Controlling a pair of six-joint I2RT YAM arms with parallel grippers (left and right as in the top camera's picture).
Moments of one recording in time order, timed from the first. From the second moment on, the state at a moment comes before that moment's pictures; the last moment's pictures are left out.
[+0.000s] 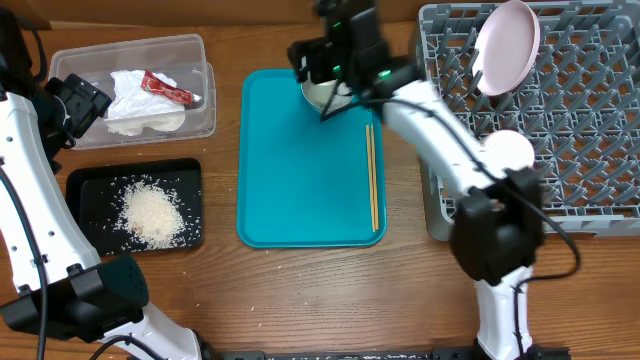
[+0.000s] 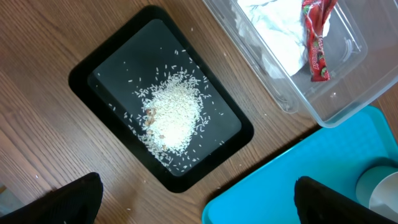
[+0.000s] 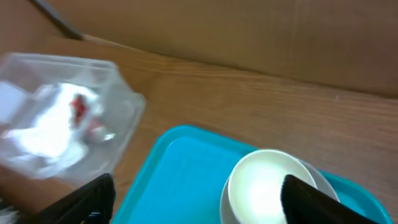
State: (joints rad) left arm 0.39 1.87 2.25 -1.69 -0.05 -0.62; right arm 0.50 2.18 1.94 -0.35 -0.09 0.22
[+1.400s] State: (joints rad) left arm 0.39 1.87 2.25 -1.69 -0.05 -0.62; right arm 0.49 2.34 2.65 -1.16 0.26 0.16
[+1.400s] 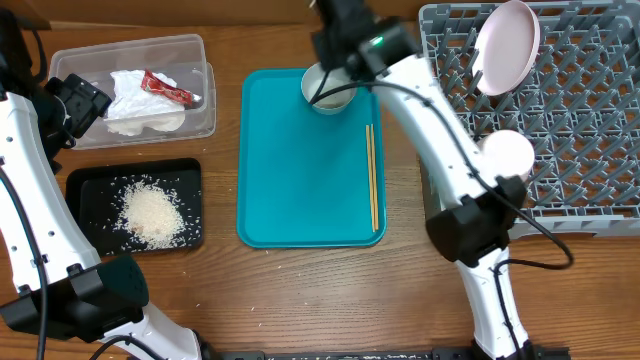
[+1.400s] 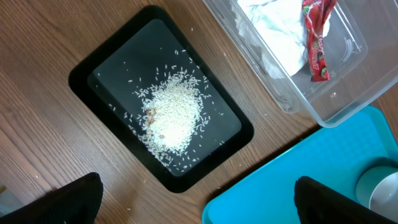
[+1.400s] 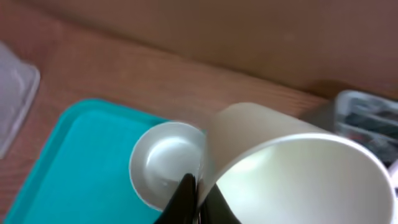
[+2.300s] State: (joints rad) left arm 0.39 1.87 2.25 -1.69 -0.05 -0.62; right arm -0.55 2.17 2.36 -1.45 -0.88 0.10
